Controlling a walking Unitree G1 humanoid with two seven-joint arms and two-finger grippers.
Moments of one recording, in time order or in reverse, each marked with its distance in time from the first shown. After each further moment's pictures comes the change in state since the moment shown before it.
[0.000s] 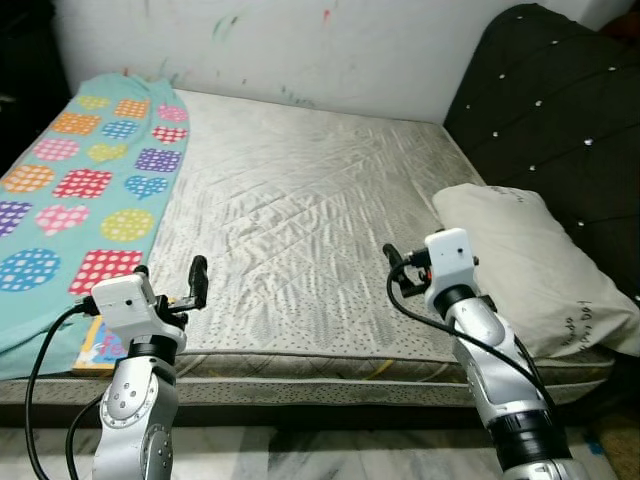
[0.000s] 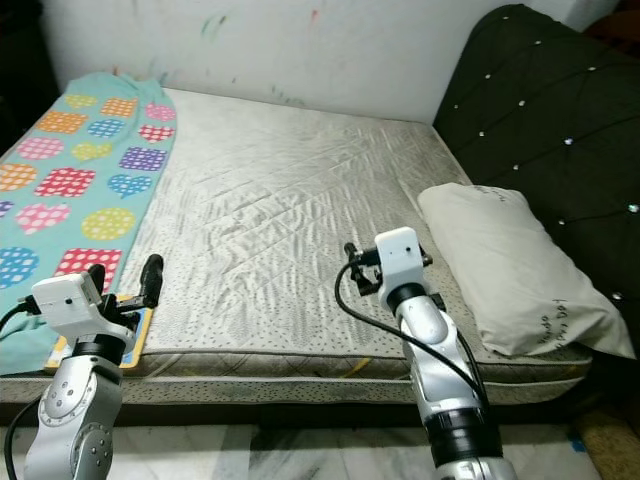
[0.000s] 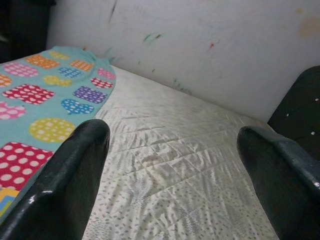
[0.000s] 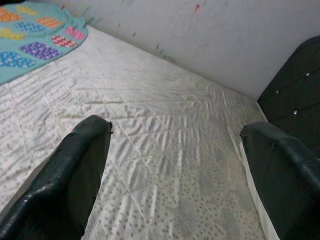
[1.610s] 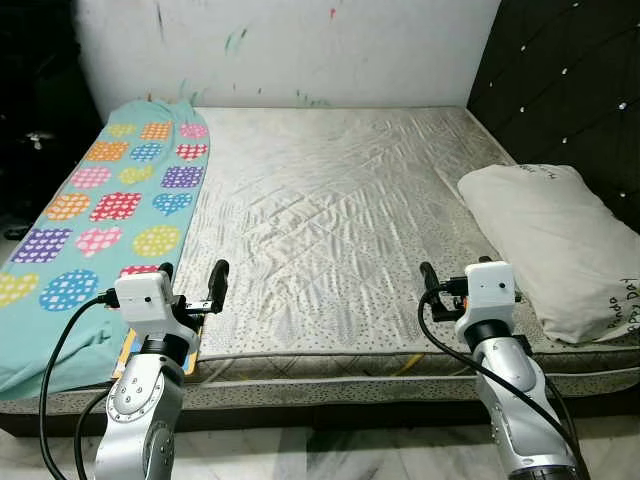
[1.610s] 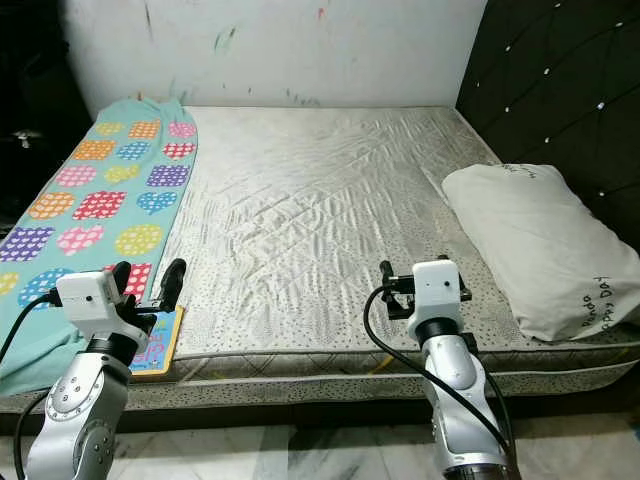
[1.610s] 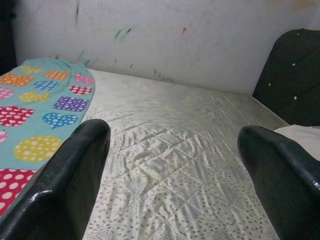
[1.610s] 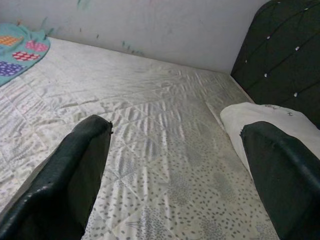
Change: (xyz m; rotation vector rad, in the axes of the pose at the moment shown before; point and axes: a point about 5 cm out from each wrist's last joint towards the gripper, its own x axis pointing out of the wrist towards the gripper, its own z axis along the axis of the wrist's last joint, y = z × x) left arm 0.002 -0.006 -0.005 0.018 0.055 -0.127; right arm -0.045 -0.019 -0.024 0.036 0.020 -0.180
